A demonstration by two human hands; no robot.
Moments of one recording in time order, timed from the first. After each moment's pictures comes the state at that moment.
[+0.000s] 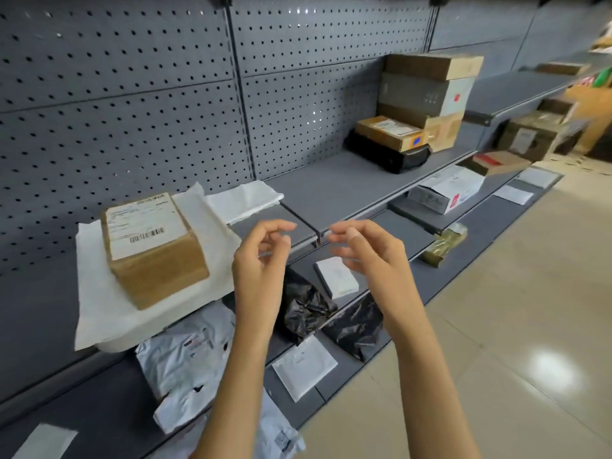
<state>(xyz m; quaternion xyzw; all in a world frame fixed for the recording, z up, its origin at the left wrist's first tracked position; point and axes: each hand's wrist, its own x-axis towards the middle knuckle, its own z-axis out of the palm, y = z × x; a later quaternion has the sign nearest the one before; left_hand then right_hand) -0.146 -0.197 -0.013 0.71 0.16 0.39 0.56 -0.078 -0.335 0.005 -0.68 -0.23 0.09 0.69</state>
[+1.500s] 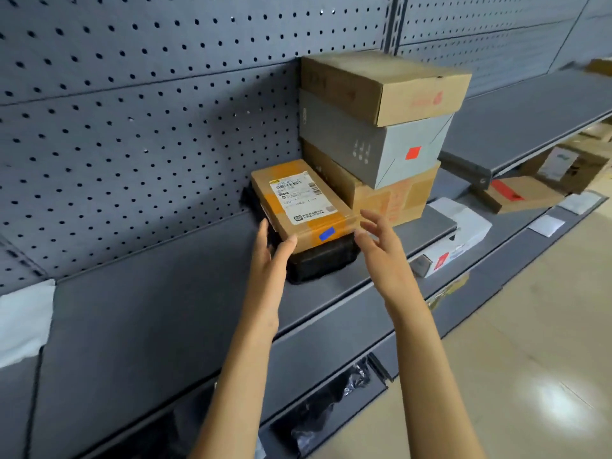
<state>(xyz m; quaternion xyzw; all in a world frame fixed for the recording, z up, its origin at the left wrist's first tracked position) 0.374 -0.254 -0.050 0.61 0.27 0.25 0.70 0.469 -0.387 -0.029 -0.74 -0.19 0.14 0.63</state>
